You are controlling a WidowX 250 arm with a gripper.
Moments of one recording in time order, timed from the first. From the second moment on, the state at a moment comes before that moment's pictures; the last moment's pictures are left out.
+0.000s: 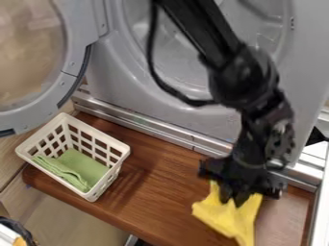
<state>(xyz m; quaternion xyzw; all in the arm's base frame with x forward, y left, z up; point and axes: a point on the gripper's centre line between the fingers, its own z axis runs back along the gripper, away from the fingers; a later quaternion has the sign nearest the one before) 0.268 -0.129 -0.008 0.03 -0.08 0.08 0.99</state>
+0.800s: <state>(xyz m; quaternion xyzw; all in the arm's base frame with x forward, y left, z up) 0.301 -0.030 0.081 0.09 -0.11 0.21 0.97</state>
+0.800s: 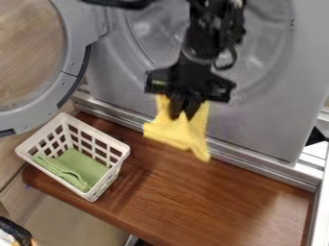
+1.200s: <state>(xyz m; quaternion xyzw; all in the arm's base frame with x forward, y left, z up) 0.353 -0.009 0.083 0.07 -0.18 0.17 0.97</state>
